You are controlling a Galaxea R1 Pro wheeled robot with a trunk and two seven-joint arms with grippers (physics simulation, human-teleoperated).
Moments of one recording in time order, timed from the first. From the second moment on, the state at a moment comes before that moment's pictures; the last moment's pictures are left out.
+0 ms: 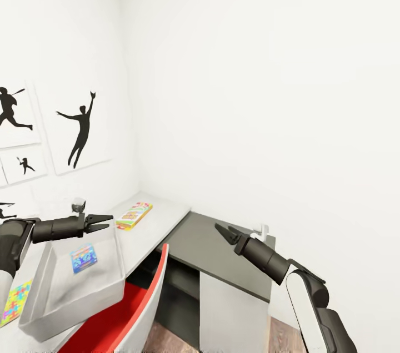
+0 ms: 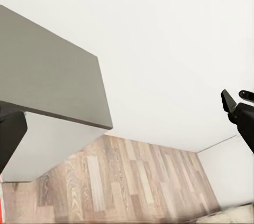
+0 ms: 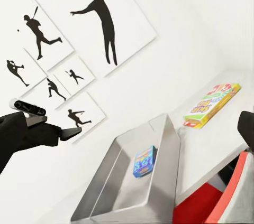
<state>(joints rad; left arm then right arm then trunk) -0.80 0.40 0.35 -0.72 -0.23 0.91 -1.56 -0.24 0.11 -0.07 -1.56 -0.51 0.64 0.62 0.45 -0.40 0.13</state>
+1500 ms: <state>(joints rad) -0.80 0.40 0.35 -0.72 -0.23 0.90 -1.56 -0.24 0.11 -0.08 -1.54 -0.51 0.64 0.61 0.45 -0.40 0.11</state>
